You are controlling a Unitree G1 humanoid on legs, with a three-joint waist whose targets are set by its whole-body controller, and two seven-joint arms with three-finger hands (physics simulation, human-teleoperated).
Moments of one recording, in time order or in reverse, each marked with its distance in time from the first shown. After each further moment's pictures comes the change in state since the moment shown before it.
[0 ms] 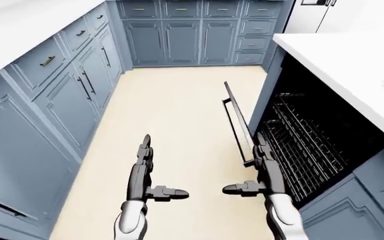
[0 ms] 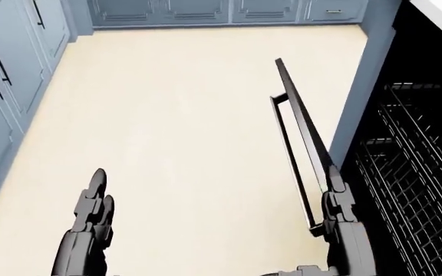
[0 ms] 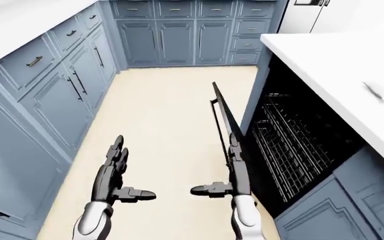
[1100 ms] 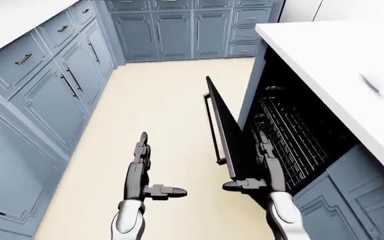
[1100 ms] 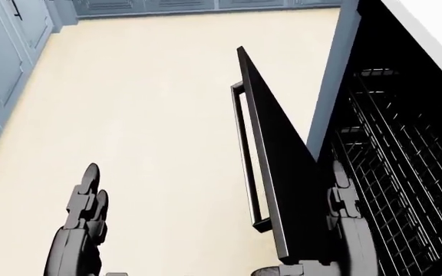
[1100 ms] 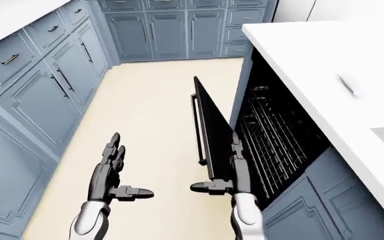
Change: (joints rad) left arm 0.003 0.003 0.013 -0.035 -0.002 0.001 0.000; right arm -0.008 0.006 0.000 -0.037 0.020 0.040 -0.028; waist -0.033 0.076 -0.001
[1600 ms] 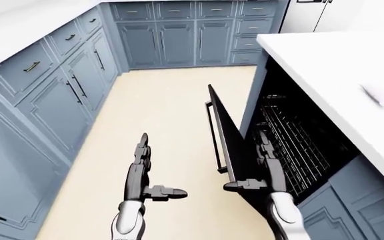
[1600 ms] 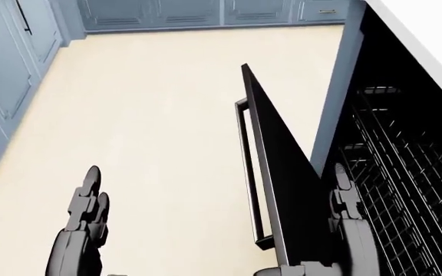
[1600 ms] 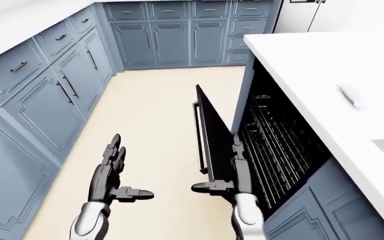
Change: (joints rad) left arm 0.006 0.000 -0.003 0.000 0.000 0.006 -0.003; right arm 0.001 -0.003 -0.005 0.003 0.001 0.015 -0.003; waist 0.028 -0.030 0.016
